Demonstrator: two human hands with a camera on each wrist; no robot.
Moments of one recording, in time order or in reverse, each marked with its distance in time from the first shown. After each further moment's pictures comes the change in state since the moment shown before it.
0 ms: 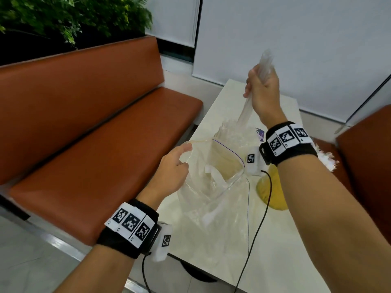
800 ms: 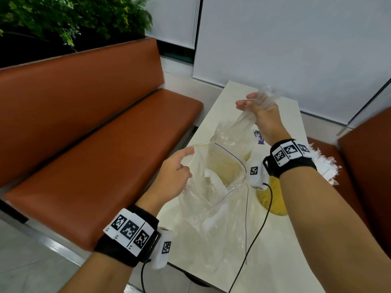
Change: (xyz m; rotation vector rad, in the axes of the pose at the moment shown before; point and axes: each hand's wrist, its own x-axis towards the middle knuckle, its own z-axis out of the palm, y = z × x) left_hand 0.002 0.007 0.007 -0.043 0.010 -0.060; right_hand 0.001 0.071 -0.033 0.120 -0.171 0.208
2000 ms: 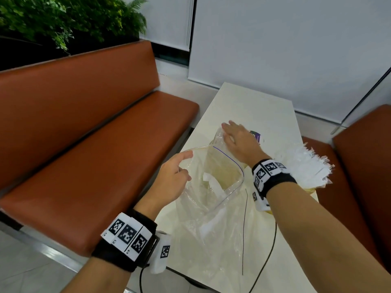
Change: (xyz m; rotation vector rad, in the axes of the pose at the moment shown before) left_hand -0.004 0.011 0.006 0.071 -0.037 0.014; right_hand -0.031 0.057 0.012 -1.127 -0.271 -0.246
